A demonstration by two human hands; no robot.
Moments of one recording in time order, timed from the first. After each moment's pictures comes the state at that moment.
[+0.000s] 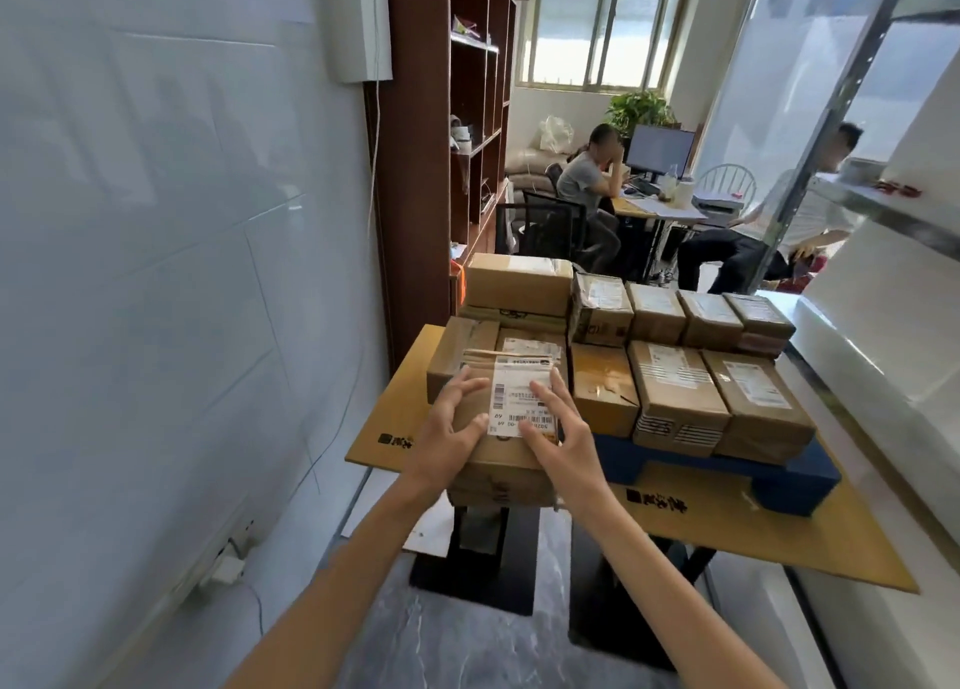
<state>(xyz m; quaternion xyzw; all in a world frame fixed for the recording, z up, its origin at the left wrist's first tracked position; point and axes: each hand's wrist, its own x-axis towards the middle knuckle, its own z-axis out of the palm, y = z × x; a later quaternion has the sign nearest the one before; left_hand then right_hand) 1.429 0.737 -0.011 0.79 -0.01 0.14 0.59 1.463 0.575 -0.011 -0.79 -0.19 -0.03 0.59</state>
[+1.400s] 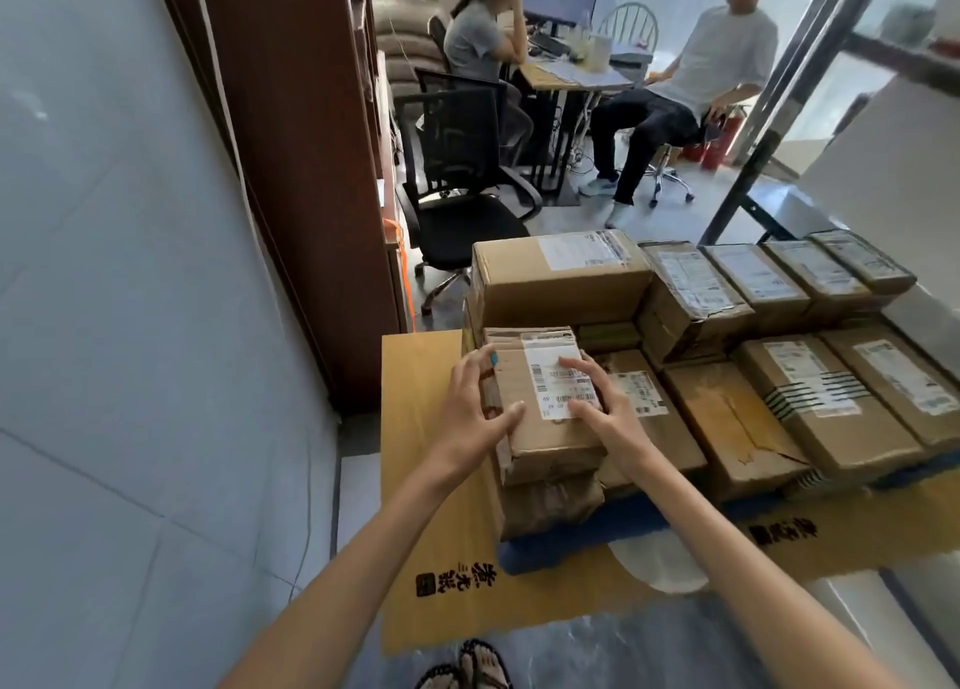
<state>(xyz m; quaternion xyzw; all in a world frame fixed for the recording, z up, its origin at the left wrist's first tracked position) 1.822 0.946 -0.102 0.80 -0.11 -0.03 0.59 1.808 0.740 -0.096 -0.85 0.00 0.01 0.53</state>
